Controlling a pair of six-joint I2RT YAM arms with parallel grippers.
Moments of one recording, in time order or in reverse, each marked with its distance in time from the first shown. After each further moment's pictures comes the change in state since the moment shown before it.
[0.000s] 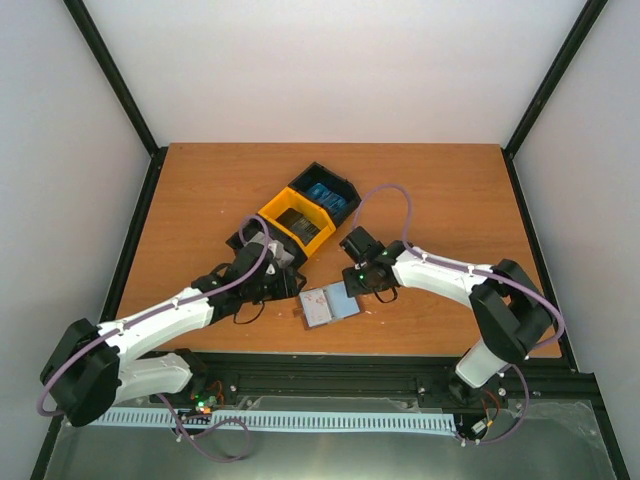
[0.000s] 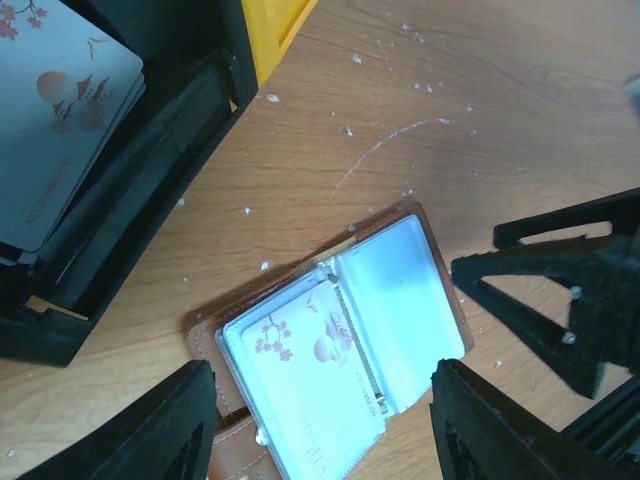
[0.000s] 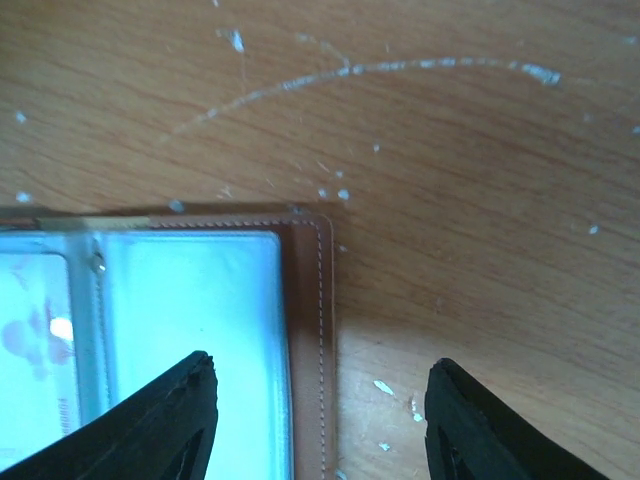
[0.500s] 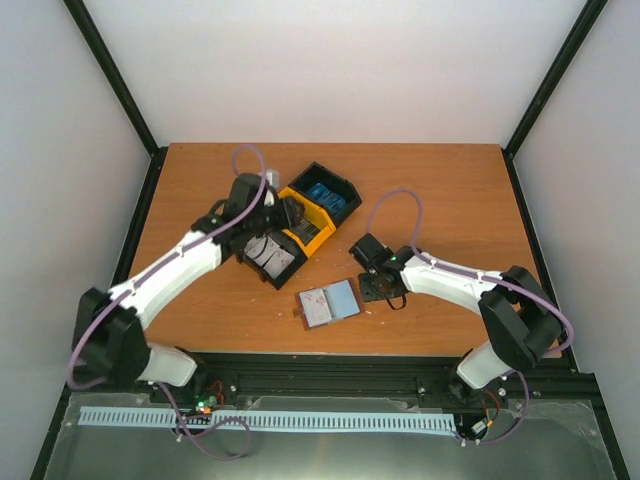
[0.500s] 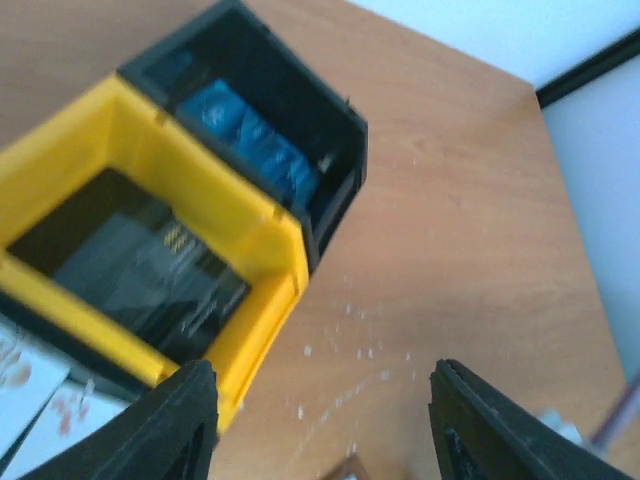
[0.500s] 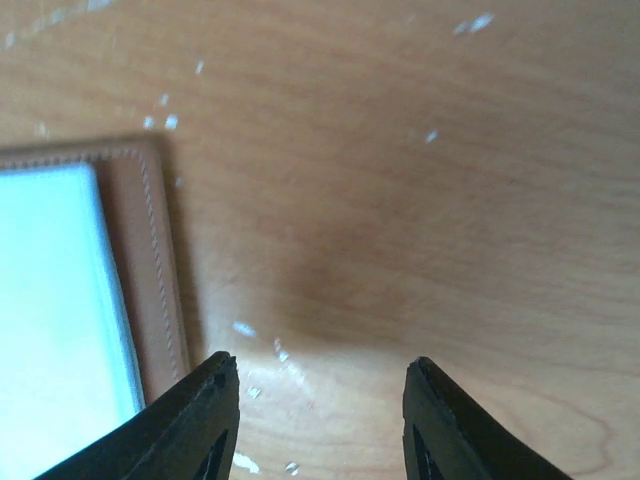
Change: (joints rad) left arm 0.168 0.190 0.427 -0.088 -0.040 0.097; right arm -0.013 -0.034 -0.079 -0.080 0.103 0.028
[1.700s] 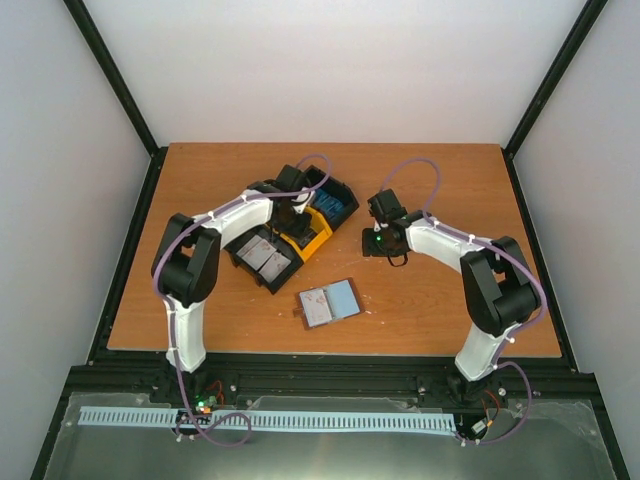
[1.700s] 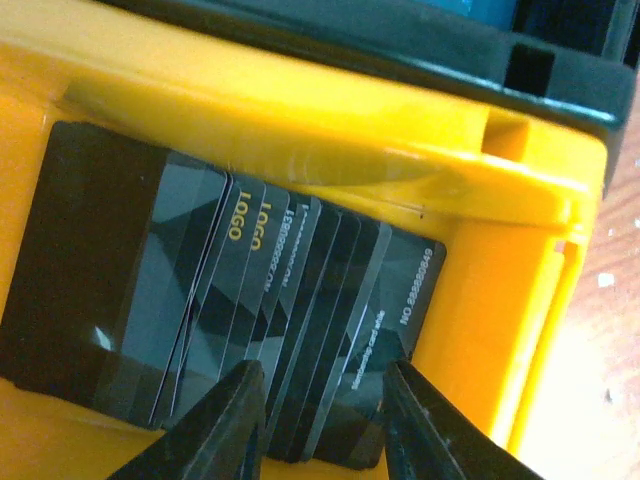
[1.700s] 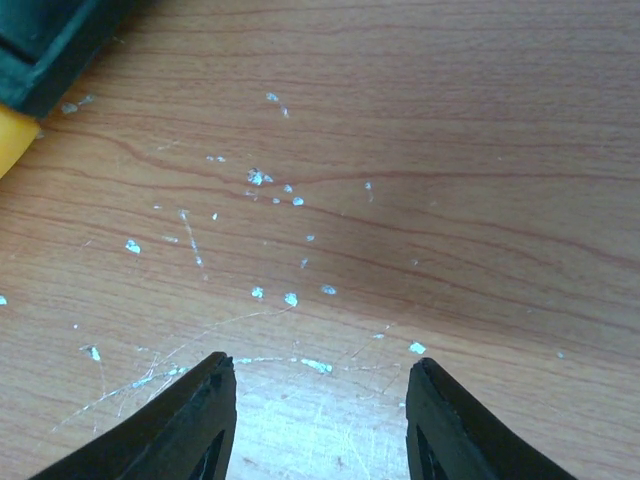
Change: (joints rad) left arm 0.051 0.690 0.512 -0.375 -0.032 0.593; right arm -0.280 0.196 0.235 0.163 -0.179 -0.117
